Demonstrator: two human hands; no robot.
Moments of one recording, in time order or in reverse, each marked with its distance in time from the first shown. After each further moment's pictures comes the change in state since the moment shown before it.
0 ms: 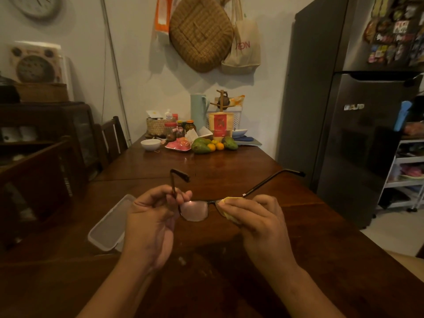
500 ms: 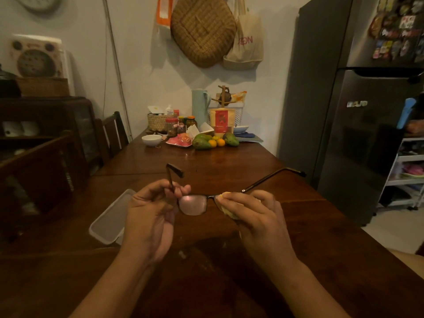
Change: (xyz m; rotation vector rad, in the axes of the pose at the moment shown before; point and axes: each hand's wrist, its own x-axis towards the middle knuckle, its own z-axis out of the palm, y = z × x) left_hand 0.002 -0.001 -0.005 -0.011 -0.017 -0.002; right_hand -0.001 -0.001 -0.002 -0.095 -0.095 -0.027
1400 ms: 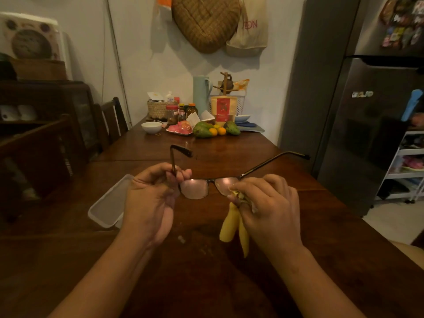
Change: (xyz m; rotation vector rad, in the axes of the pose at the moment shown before) left_hand -0.001 0.000 0.005 0.002 0.027 0.011; right_hand 0.002 -0.003 -0.012 -0.129 0.014 0.093
